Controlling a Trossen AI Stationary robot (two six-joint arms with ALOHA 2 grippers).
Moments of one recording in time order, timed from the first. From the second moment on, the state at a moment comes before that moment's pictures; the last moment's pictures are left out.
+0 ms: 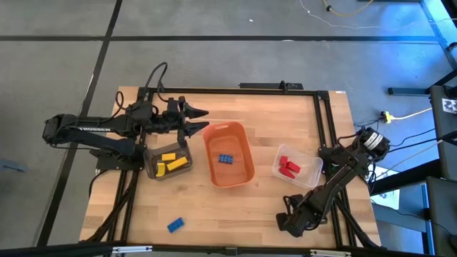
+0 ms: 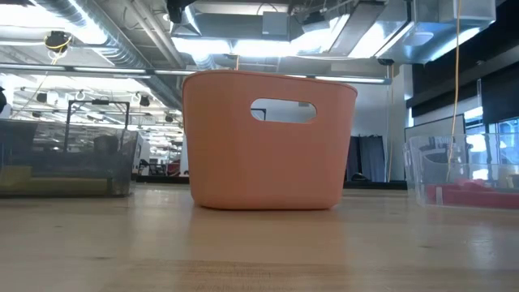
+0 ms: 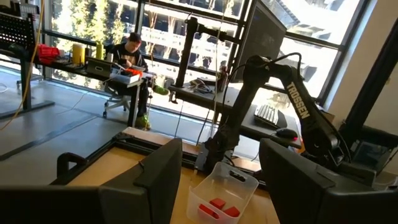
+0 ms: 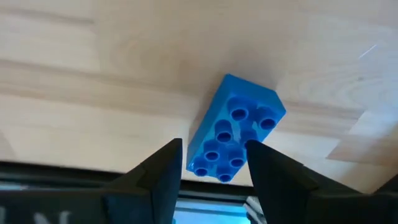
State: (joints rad) left arm 0.10 0.93 0.74 0.35 -0.06 -0.25; right arm 0.84 1.72 0.99 -0.60 -0.24 2.30
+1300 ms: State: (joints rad) left arm 0.12 0.93 0.74 0.35 -0.06 -0.26; right arm 0.62 1.66 1.04 -0.66 0.07 1.64
